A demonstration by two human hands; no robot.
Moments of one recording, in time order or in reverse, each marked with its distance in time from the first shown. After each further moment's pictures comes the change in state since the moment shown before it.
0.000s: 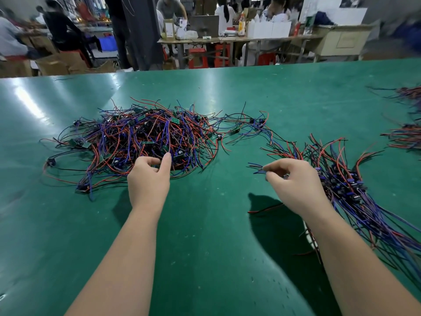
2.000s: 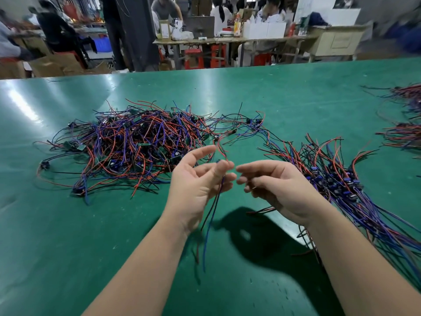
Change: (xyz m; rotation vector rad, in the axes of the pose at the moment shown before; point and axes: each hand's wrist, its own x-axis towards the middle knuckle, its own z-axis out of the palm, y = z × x) left_hand -0.074 0.068 0.002 -1.091 -0.707 -0.100; right_hand -0.010 -0.017 0.001 0.894 -0.503 0.069
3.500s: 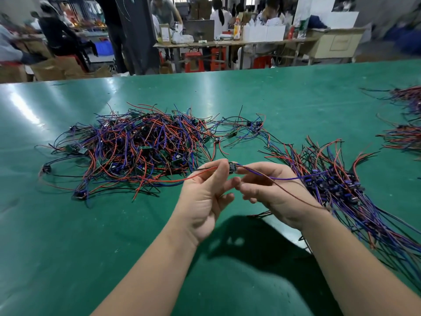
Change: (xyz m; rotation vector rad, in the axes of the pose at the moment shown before) left_hand -0.006 -0.003 0.009 -0.209 -0.021 -0.195; right_hand 0.005 0.007 0.006 -0.020 0.007 -0.091
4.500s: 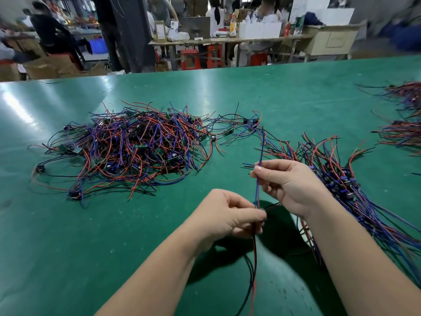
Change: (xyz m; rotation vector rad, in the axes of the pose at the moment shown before) left_hand -0.007 -0.020 -0.001 0.631 -0.194 -0.327; right_hand 0.004 -0.009 -0.016 0.213 0.361 0.274
